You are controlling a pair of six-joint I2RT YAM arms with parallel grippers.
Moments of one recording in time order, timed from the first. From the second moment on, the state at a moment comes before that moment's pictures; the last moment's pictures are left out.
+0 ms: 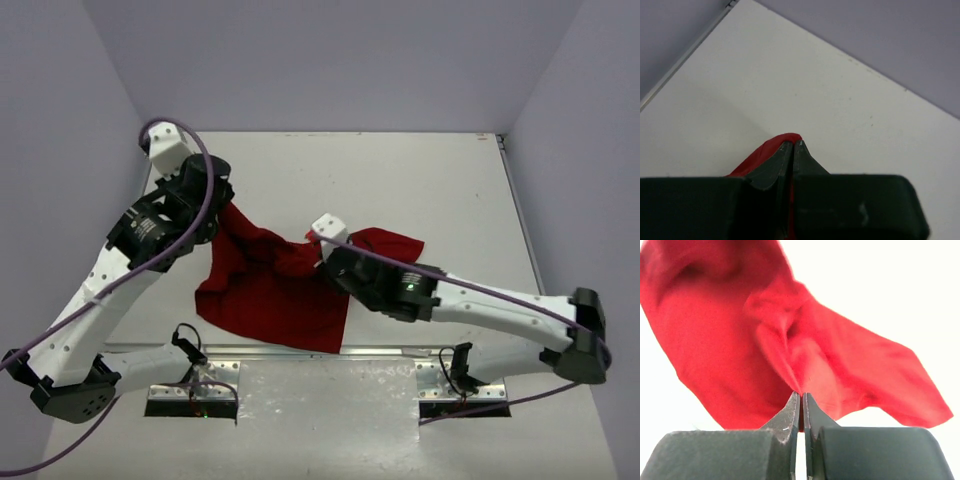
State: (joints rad) left arm -0.62 1.09 1.44 -0.96 -0.89 -0.77; right arm 1.22 1.32 1.00 -0.38 0.51 0.20
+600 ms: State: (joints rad) left arm -0.61 1.07 1.98 -0.90 -0.94 -0.56; right arm 0.95 0.97 1.97 -0.88 0.90 -0.15
